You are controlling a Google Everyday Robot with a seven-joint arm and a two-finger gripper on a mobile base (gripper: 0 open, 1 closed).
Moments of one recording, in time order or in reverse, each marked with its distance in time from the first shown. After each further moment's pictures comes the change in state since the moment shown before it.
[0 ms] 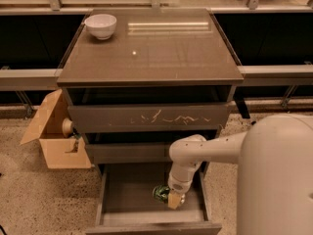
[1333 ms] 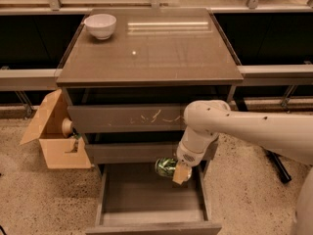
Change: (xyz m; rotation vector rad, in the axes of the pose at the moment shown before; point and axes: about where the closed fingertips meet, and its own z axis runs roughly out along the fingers) arm -0.011 0.012 -0.155 0.037 -0.110 -0.003
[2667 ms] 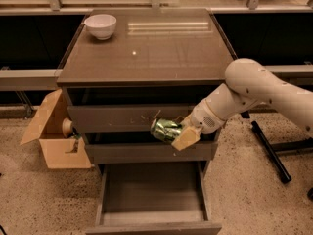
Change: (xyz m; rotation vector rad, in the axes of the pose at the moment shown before) arm -0.046 0.008 -0.143 -0.092 -0.412 -0.066
